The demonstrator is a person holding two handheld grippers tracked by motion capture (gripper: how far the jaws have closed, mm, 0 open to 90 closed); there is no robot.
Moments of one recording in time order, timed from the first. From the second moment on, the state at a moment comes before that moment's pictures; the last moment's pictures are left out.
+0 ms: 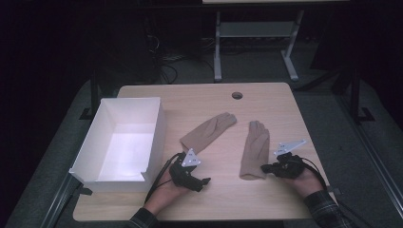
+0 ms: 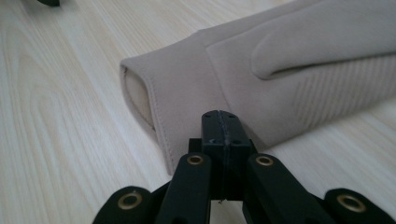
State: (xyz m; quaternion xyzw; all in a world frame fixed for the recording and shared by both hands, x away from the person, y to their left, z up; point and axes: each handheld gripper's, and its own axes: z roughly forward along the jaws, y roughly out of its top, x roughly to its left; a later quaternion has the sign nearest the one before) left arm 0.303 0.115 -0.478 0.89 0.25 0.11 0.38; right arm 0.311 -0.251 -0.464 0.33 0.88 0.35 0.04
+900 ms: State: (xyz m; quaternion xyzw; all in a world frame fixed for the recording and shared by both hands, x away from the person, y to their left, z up) left arm 0.304 0.115 -0.477 0.89 0.25 0.11 0.37; right arm 0.347 -0.254 -0.459 0.35 0.86 0.36 0.09
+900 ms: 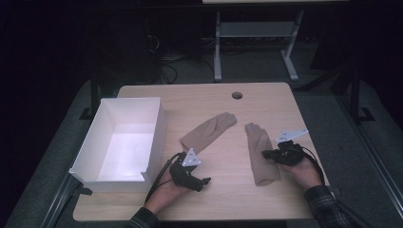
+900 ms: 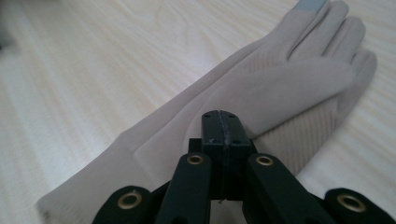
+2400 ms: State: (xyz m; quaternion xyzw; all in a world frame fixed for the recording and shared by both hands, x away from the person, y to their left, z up) left arm 0.303 0.114 -0.478 0.89 0.25 0.10 0.38; right arm 0.282 -0.245 -0.465 0.32 0.88 0.35 0.03
